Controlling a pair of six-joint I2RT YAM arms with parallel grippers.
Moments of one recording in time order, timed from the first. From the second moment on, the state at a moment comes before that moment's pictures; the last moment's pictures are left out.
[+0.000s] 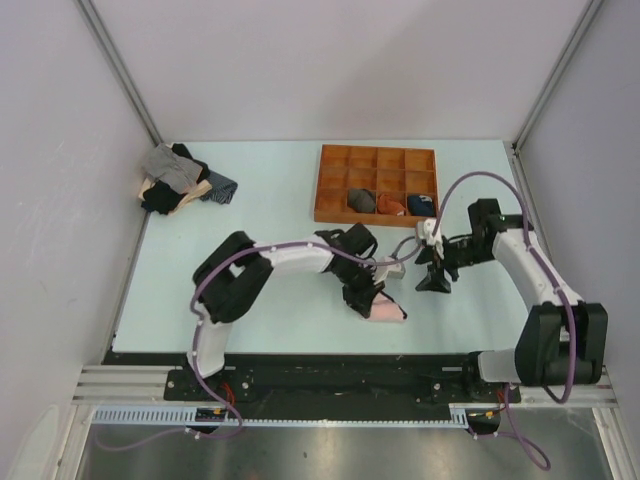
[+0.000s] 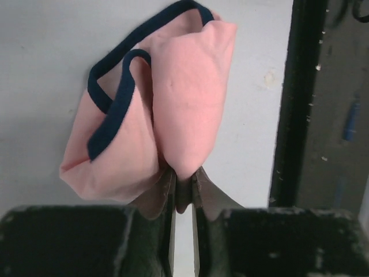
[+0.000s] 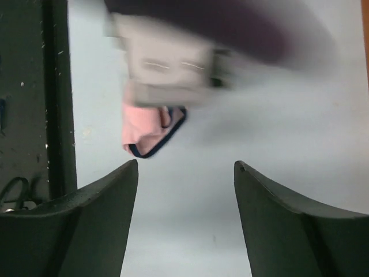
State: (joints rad) left arm -0.92 1.97 1.25 -0.43 0.63 0.36; right arm 0.02 1.40 1.05 -1.08 -0.95 -1.33
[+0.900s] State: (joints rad) left arm -0.76 2.30 1.52 -0.69 1.08 0.12; right arm 0.66 1.25 0.57 -0.45 -0.44 -1.34
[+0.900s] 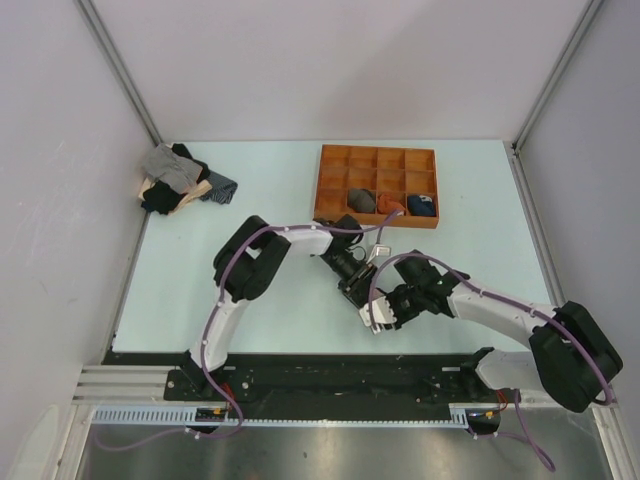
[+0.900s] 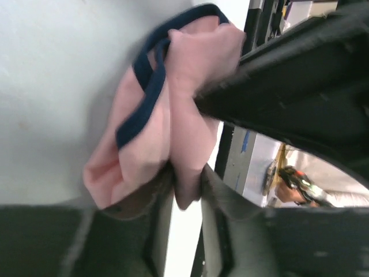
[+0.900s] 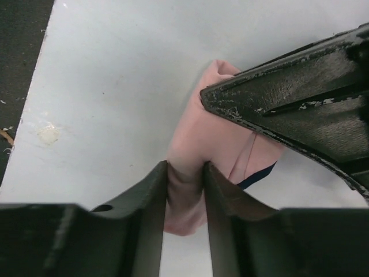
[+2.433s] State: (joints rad) left arm -0.73 1.99 0.85 0.71 0.79 -0.34; right arm 0.31 1.84 1.09 -1.04 -0.86 -1.30
